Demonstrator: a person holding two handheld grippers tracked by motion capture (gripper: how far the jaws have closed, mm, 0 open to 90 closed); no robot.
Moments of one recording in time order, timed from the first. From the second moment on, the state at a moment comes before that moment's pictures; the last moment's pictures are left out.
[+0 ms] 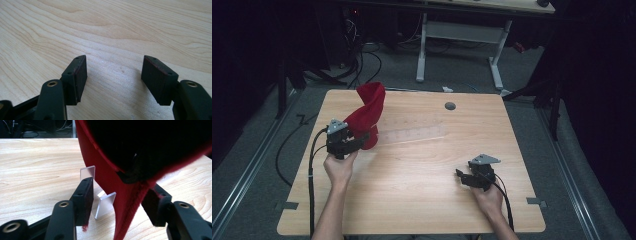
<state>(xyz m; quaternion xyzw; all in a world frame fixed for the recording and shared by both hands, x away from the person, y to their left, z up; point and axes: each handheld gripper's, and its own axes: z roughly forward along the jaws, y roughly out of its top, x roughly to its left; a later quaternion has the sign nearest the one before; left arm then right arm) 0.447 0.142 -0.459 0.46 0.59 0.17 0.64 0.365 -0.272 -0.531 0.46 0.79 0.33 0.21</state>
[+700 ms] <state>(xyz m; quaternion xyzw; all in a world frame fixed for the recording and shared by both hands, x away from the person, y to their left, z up) 0.431 0.143 -0.453 0.47 0.59 0.18 0.63 0.365 -0.271 -0.531 0.46 0.79 0.33 0.21</state>
